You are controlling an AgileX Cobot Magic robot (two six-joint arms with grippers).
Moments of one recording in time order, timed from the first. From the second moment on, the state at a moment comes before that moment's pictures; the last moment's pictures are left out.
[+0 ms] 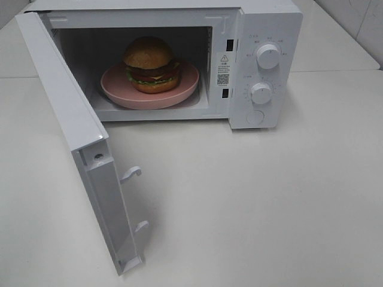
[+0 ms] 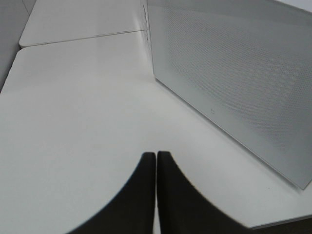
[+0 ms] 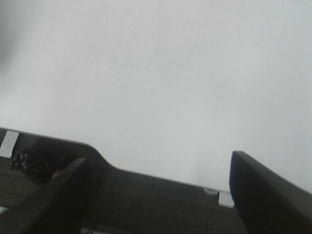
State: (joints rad) left arm 0.02 0.00 -0.50 -0.17 1.05 0.23; right arm 0.34 0.26 -0.55 0.00 1.13 0.15
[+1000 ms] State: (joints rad) left arm 0.02 0.00 -0.50 -0.17 1.05 0.23; right arm 0.34 0.09 -0.51 0.01 1.00 0.00
